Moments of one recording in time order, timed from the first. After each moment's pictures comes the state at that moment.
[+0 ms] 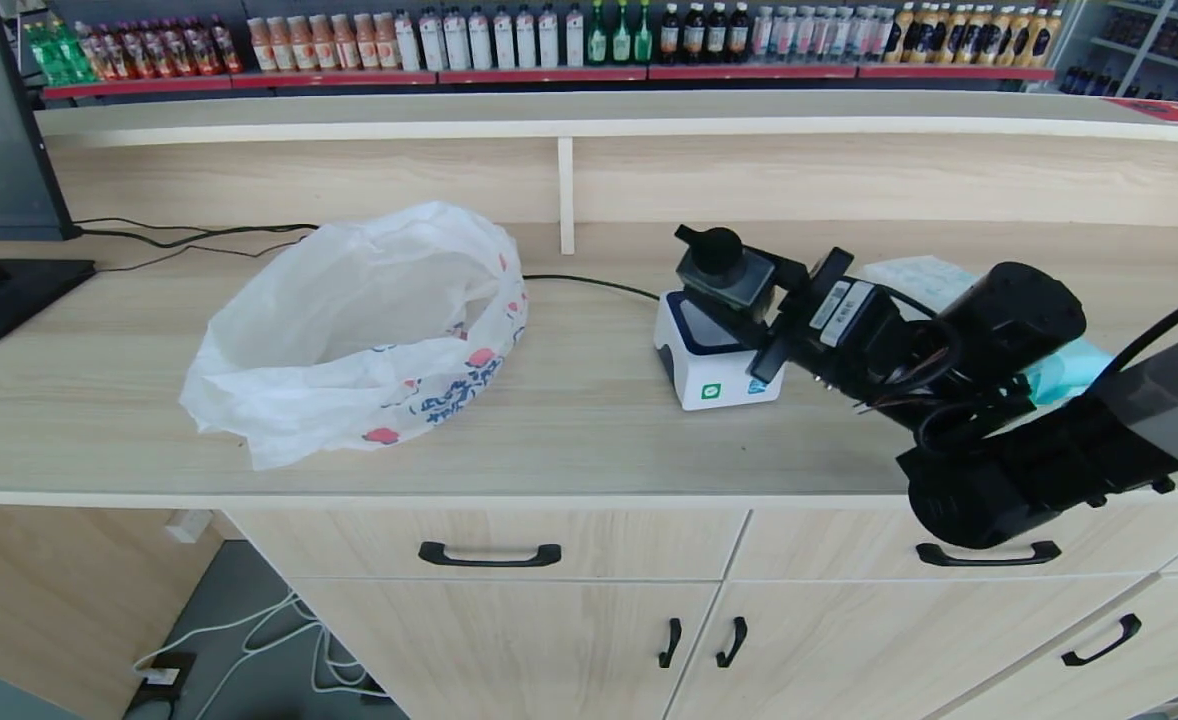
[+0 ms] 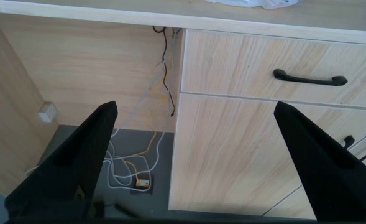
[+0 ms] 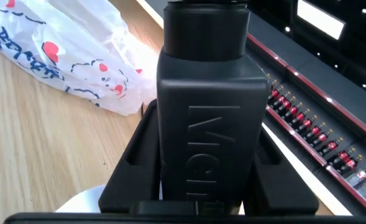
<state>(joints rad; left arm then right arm) 0.00 0.00 0.00 0.00 0.00 0.00 0.37 2.07 -1.04 -1.57 0.66 -0.72</state>
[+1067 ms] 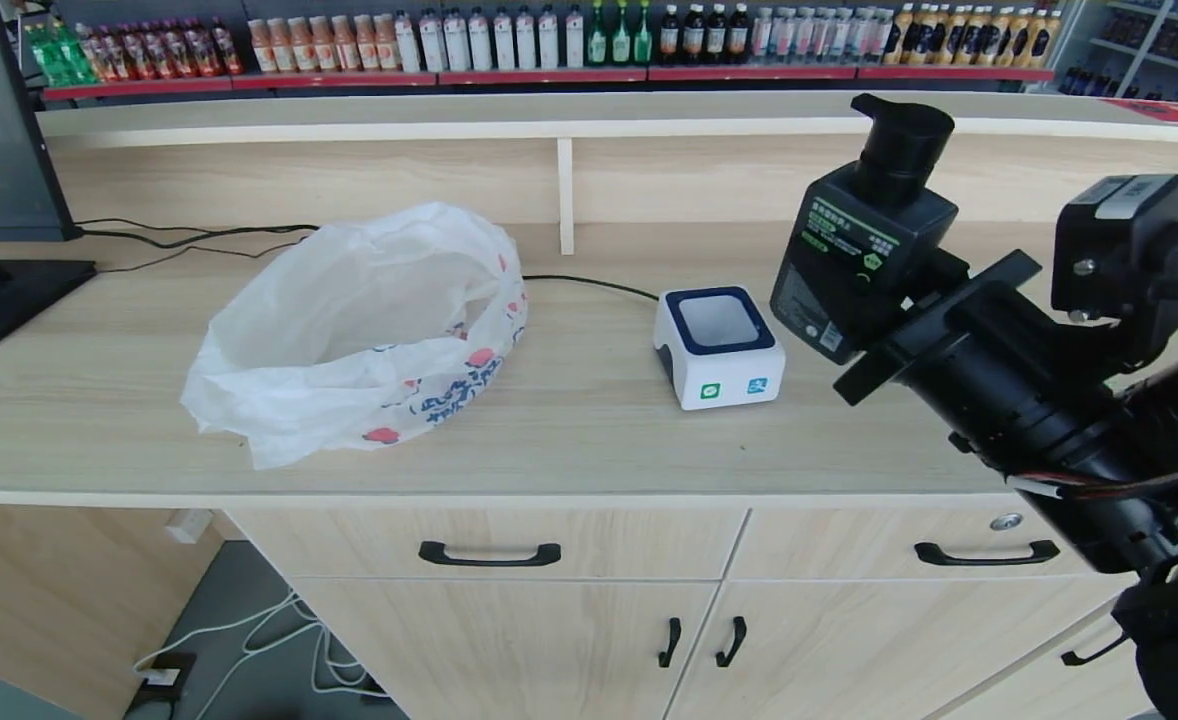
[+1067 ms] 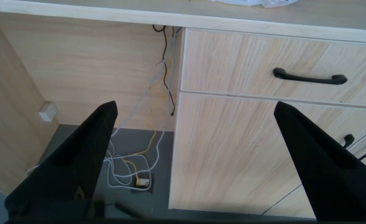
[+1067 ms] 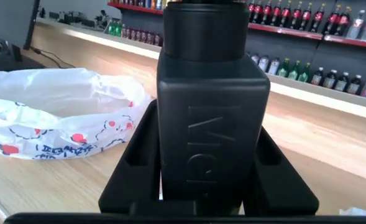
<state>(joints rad) 0.00 0.00 0.00 0.00 0.00 0.00 0.57 1.66 -0.60 -1.57 0.06 -0.28</state>
